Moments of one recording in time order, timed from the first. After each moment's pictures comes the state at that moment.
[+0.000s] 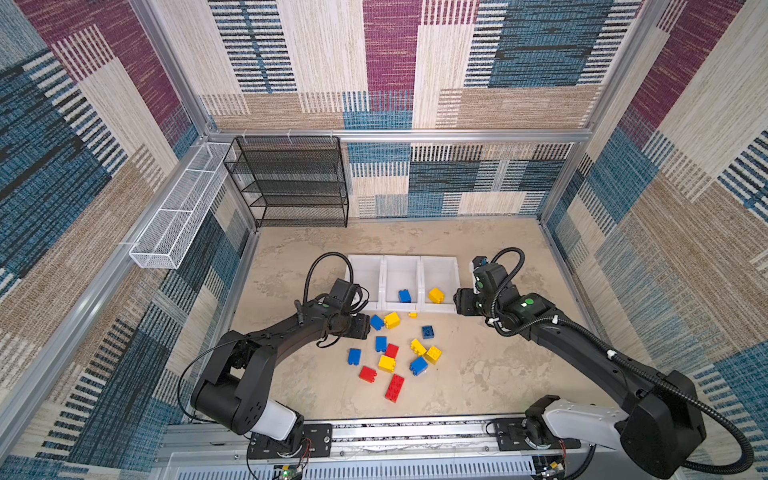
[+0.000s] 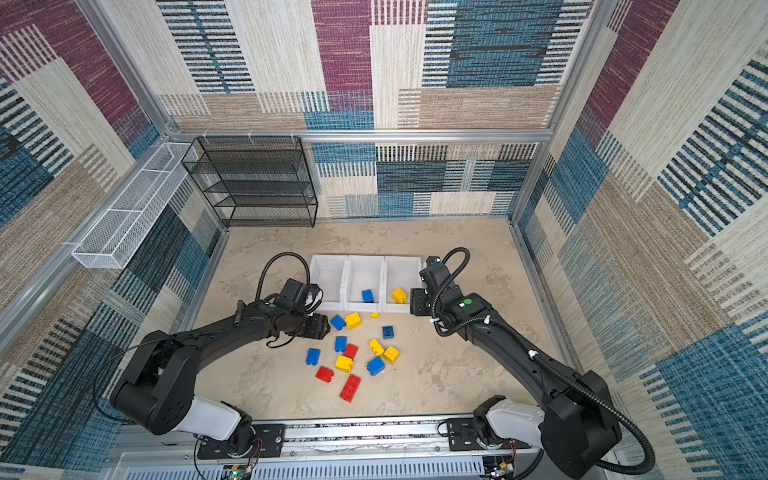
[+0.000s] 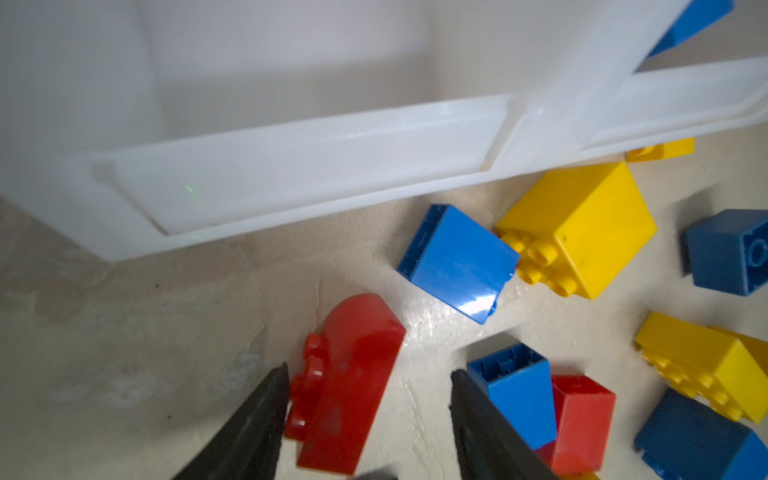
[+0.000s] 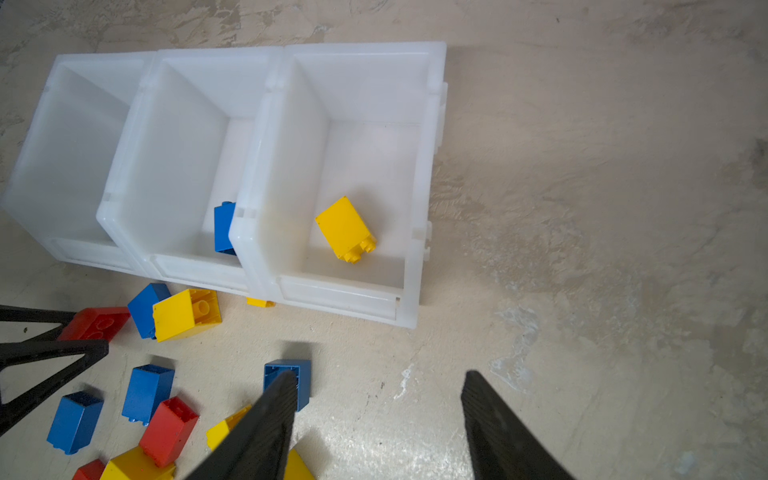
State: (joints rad) left arm -0.45 1.50 0.78 -0.42 0.14 -0.26; right arm 0.51 1.21 0.89 -0.54 0.12 0.43
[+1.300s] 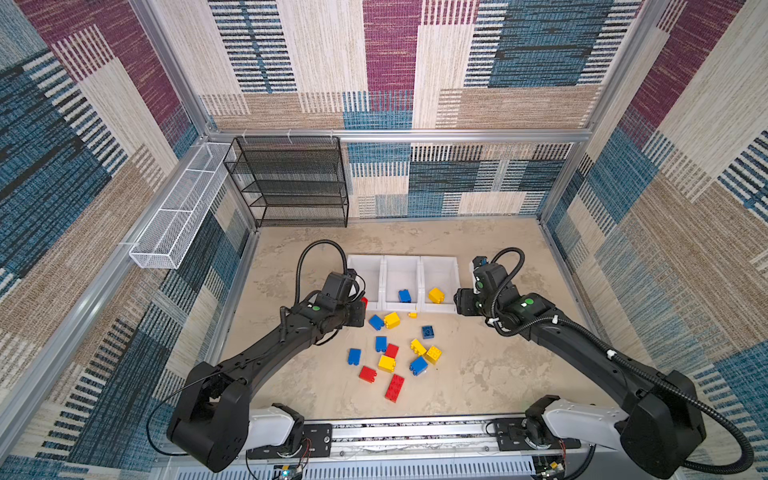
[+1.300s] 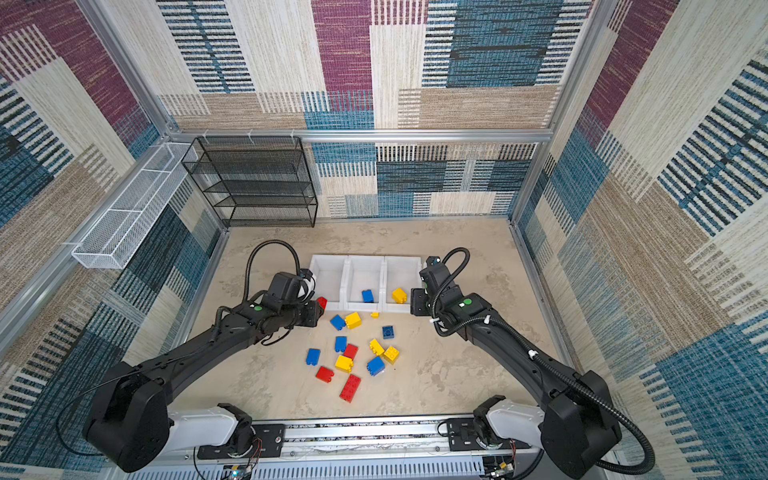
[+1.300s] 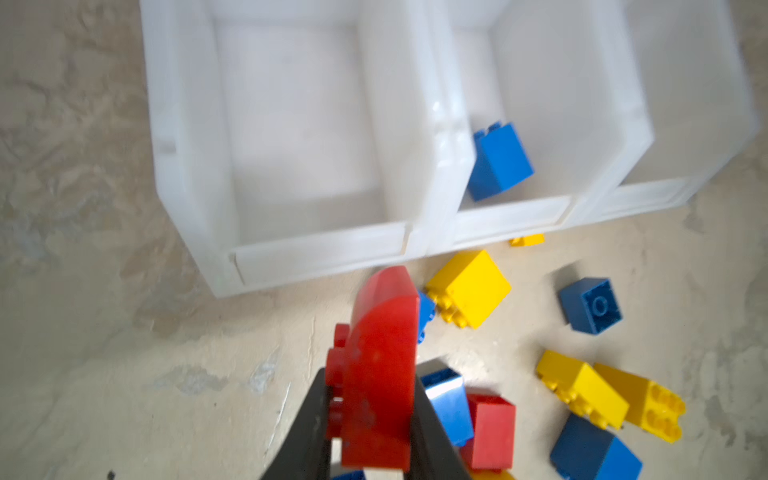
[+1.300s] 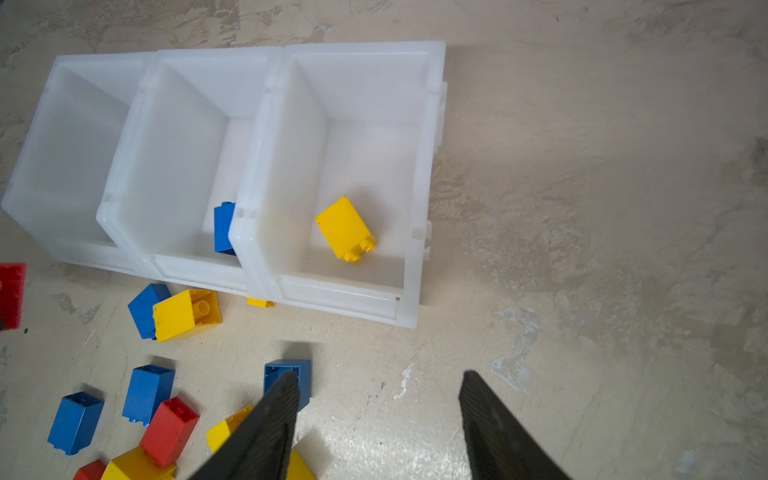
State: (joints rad) left arm -0.46 1.34 0.86 -0.41 0.06 -0.31; right arm 0.51 1.22 0.89 -0.54 0.12 0.44
